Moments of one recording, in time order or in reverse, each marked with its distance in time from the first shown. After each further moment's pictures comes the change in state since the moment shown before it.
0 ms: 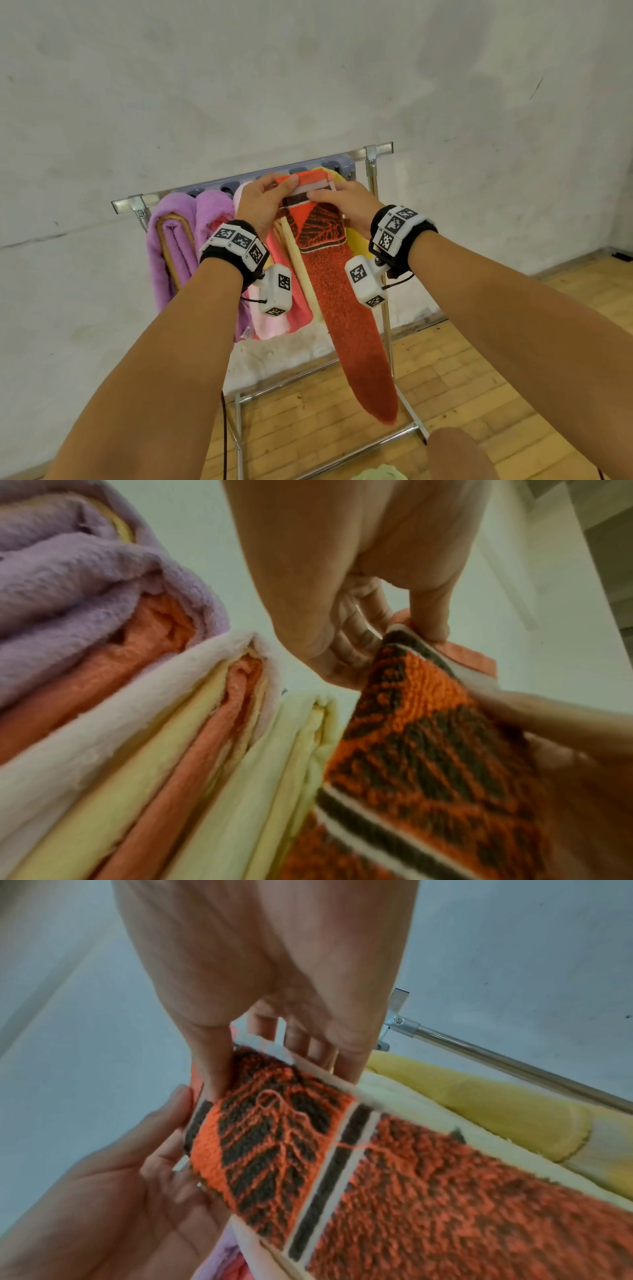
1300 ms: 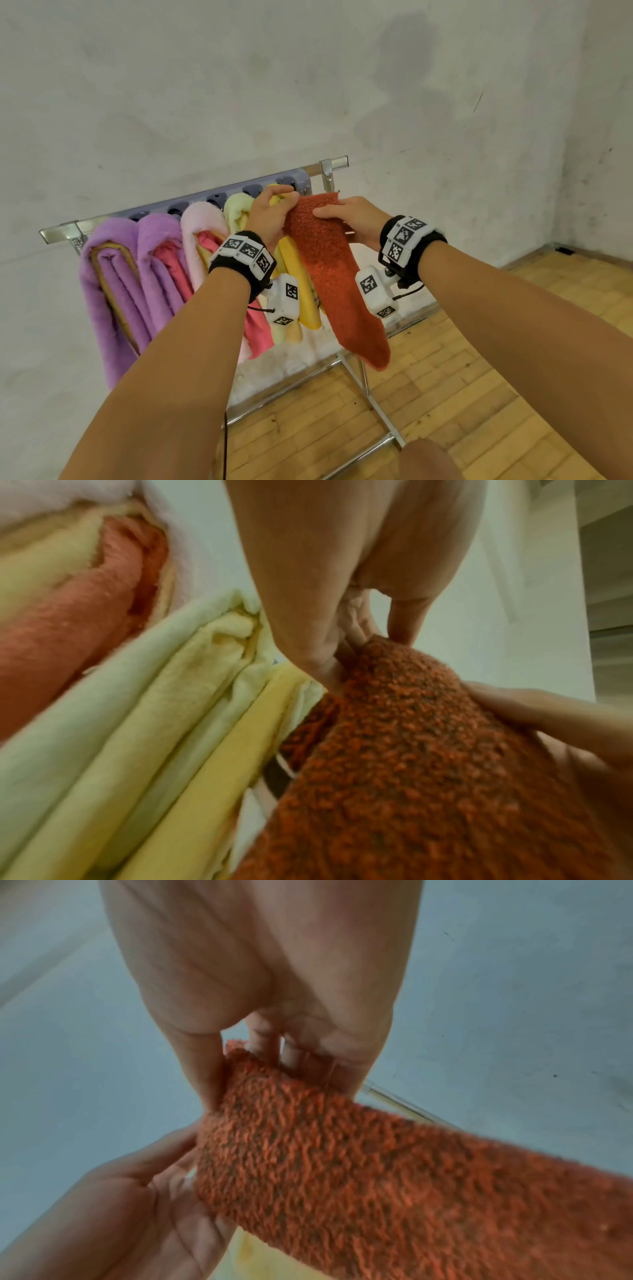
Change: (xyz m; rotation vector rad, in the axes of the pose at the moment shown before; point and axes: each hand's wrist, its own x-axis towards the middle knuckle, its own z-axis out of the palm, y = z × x) left_hand 0.017 -0.017 0.086 -0.007 -0.066 -0.118; right_hand -0.016 0.004 -0.082 -0.067 0.095 0.158
